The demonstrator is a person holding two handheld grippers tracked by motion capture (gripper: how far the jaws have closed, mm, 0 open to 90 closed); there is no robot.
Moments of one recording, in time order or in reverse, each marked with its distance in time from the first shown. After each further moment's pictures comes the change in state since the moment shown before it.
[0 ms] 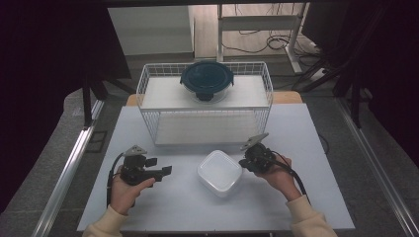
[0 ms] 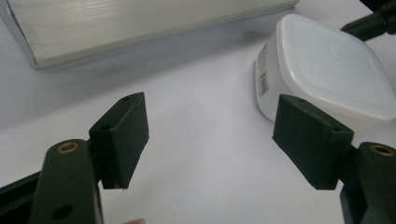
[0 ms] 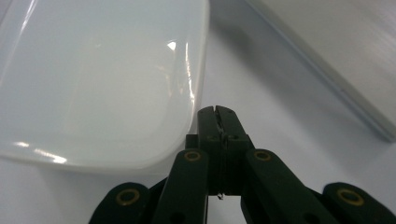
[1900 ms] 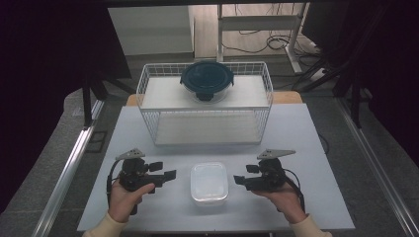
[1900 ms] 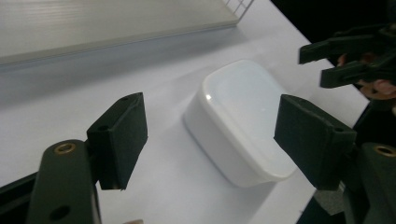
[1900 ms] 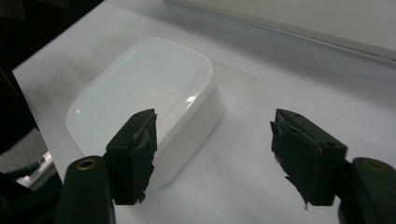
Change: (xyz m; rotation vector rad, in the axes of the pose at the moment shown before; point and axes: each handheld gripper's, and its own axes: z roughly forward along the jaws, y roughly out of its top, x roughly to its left) left arm -0.028 0.002 -0.021 -0.047 -0.159 -0.047; right arm 0.031 -0.038 -0.032 -0.283 0.139 0.332
